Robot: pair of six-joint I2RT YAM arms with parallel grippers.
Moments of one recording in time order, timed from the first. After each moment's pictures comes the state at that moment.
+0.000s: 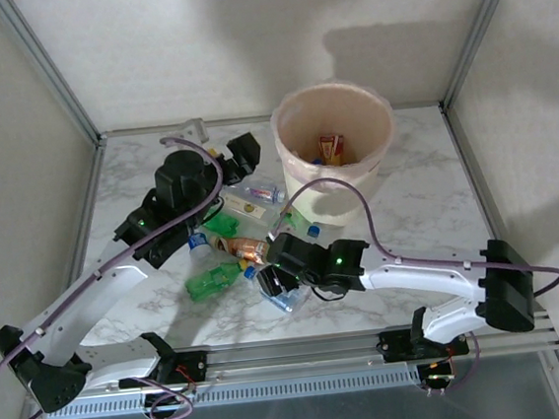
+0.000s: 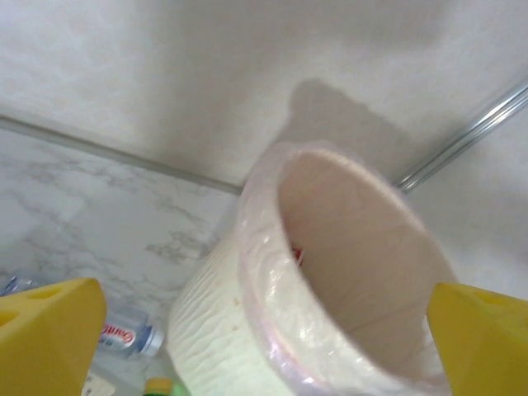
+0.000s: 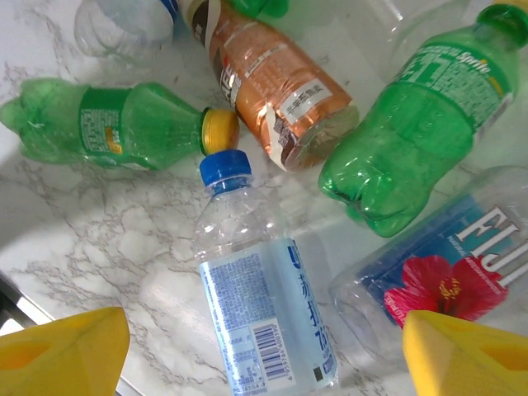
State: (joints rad) left arm -0.71 1.19 1.25 -0.29 -0.37 -0.70; right arm 1.24 1.39 1.02 -0.58 0.24 0.61
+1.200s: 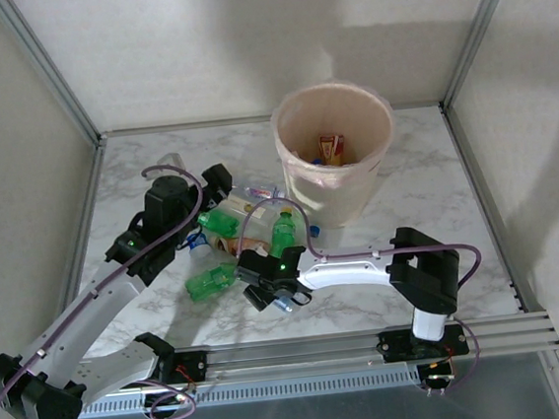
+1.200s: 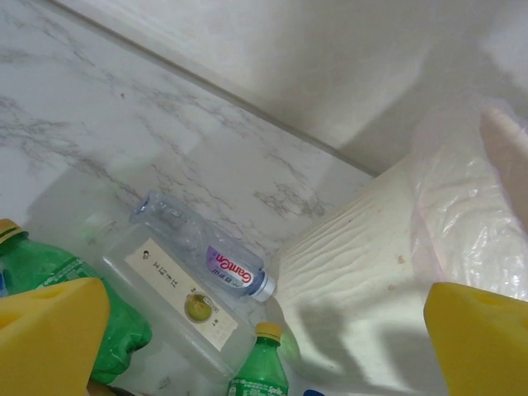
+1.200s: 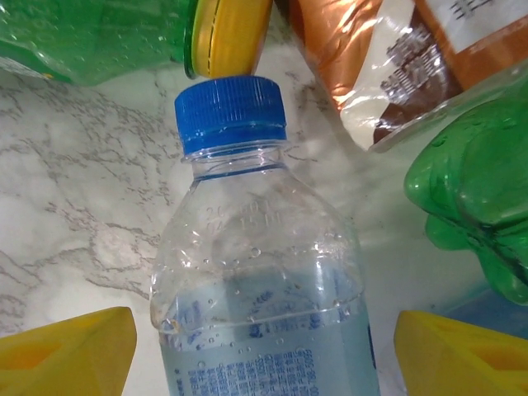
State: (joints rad) left arm -0.54 1.04 0.97 -0.33 -0.30 -0.78; right arm 1.26 1.78 1.16 -0.60 0.23 0.48
